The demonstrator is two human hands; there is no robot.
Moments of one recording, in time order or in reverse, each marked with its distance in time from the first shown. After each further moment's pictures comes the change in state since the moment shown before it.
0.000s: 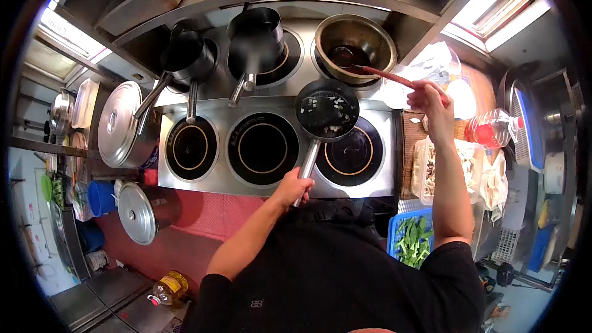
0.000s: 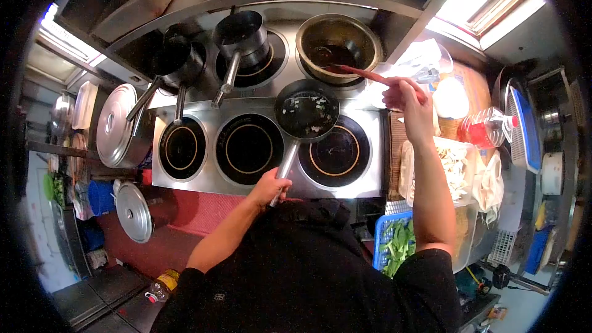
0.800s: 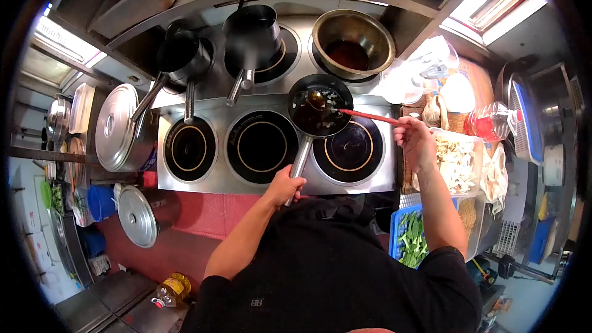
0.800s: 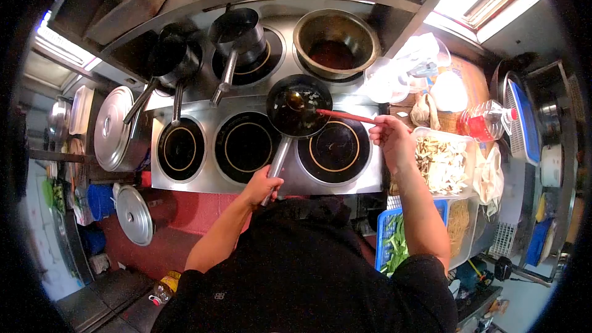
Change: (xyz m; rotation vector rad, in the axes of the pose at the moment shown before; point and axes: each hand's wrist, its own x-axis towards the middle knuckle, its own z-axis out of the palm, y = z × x) left_hand -0.008 -0.001 -0.023 0.043 0.010 0.024; right_hand -0.067 0.060 0.002 0.438 0.063 0.408
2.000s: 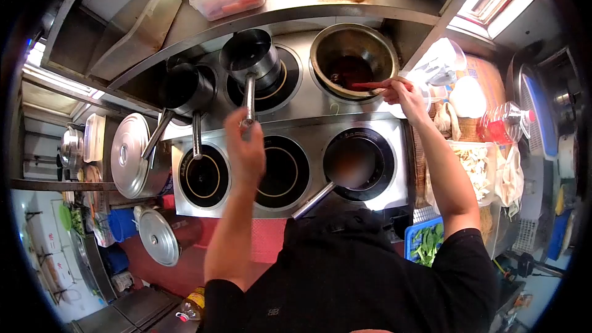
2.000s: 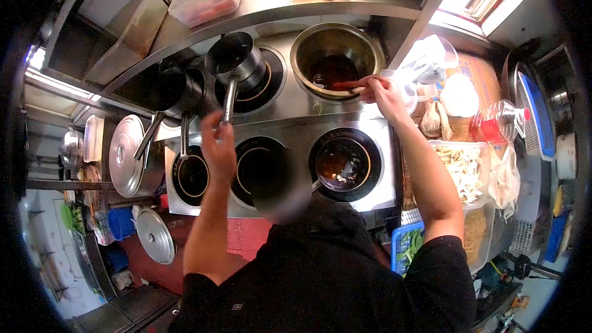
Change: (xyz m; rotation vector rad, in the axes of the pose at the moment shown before) left_hand 0.033 0.170 -0.055 0.538 0.770 1.042; right_hand 0.167 -0.028 0.014 -0.515 -0.161 -0.184
